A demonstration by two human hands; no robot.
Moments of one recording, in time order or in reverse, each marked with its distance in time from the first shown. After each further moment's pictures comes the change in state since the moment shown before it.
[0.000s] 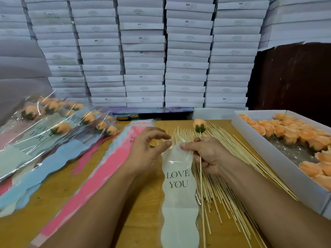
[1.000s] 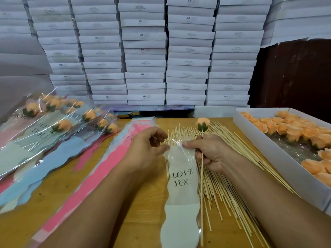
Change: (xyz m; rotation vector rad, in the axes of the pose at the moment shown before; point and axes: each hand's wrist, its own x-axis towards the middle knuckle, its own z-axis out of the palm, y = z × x) left_hand 0.001 -0.008 -0.008 0.173 -0.071 -0.023; right_hand -0.003 -0.005 -0.003 -0.032 0.006 0.047
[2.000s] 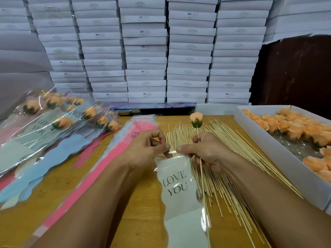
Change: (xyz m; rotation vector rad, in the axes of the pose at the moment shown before) left_hand -0.002 -0.003 -0.009 -0.255 -0.312 -0.124; right_hand -0.008 0.002 0.006 -0.351 -0.005 -0.072
